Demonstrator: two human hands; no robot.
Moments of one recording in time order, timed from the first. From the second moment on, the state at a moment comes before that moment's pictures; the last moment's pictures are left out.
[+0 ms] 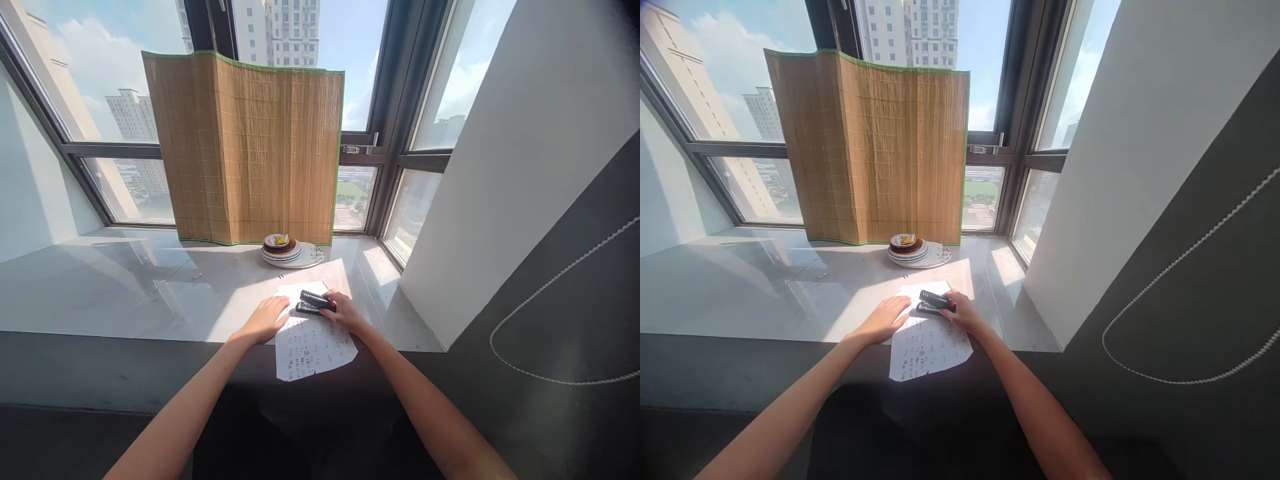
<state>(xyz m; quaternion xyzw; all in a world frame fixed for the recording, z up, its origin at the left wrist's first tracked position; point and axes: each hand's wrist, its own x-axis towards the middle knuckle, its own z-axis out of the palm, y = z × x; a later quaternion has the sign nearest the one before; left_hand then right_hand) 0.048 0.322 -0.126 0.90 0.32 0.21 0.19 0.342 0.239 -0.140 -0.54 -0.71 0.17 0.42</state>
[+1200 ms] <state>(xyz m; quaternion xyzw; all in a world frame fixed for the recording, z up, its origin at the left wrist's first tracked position) 0.071 0.344 -0.137 0.74 0.40 0.35 0.41 0.361 0.240 -0.135 -0.59 -0.49 0.29 0.57</state>
